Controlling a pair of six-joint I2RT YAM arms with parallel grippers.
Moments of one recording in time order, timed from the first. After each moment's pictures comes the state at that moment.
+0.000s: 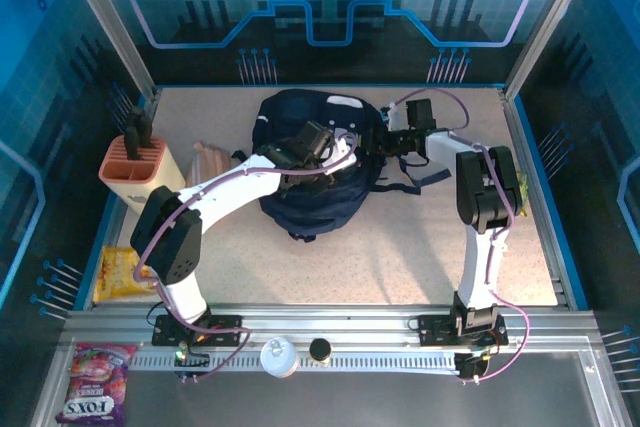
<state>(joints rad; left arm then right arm) -0.64 1.75 1.37 -0.56 -0.02 0.41 0.16 2.08 1.40 -0.14 -0.78 0.35</state>
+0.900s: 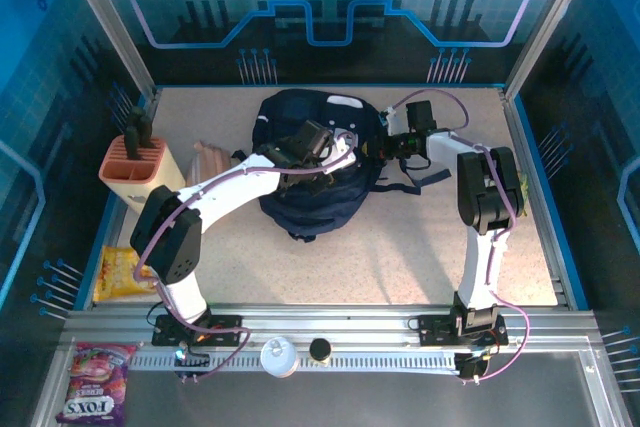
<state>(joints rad) -0.63 1.75 1.37 -0.56 -0.01 0.40 0.16 2.07 1.39 -0.23 -0.72 0.20</state>
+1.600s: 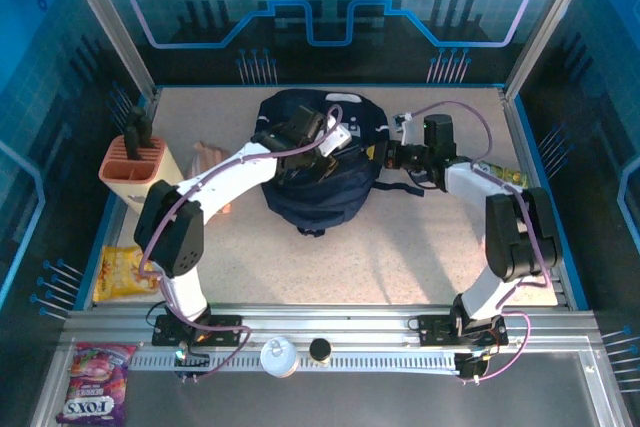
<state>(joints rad) -0.57 1.81 1.48 -0.57 0.13 0.17 0.17 1.64 0.96 0.10 -0.76 0.41</state>
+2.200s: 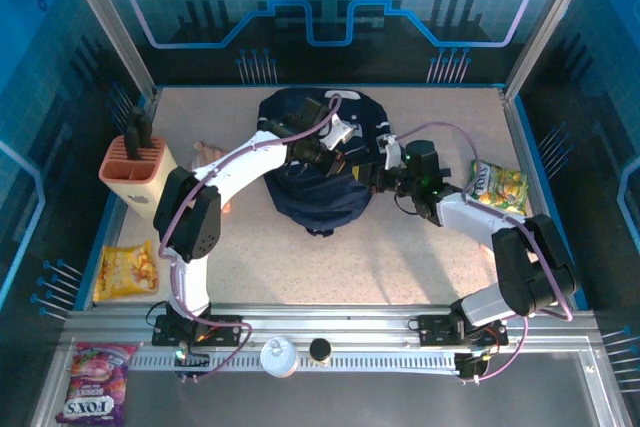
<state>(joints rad) -0.54 1.95 1.62 -0.66 0.29 0.03 0.37 1.47 0.73 0.28 -0.53 0.42</state>
